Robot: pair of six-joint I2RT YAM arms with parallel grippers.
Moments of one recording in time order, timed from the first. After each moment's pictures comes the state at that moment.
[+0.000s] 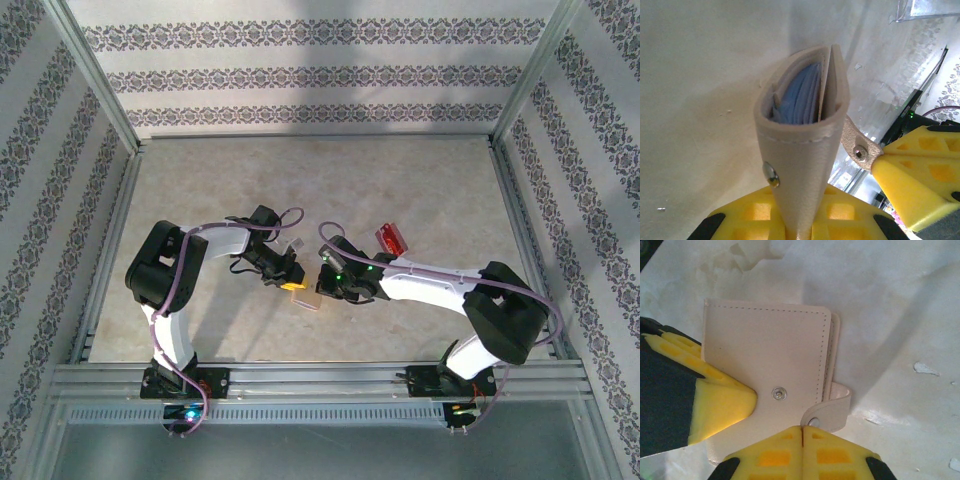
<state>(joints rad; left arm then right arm) -0.41 1.88 1.04 -0.59 0.88 -0.31 0.88 1.54 0.84 -0.33 -0.09 1.06</state>
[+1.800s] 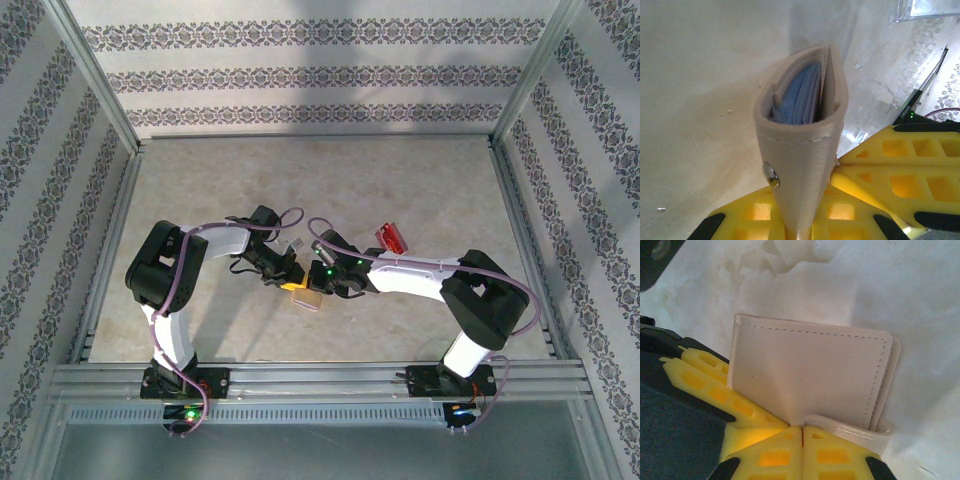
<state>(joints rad) -0.41 1.88 1.04 -0.59 0.88 -0.31 0.85 1.66 0.90 -0.24 -0.18 1.02</state>
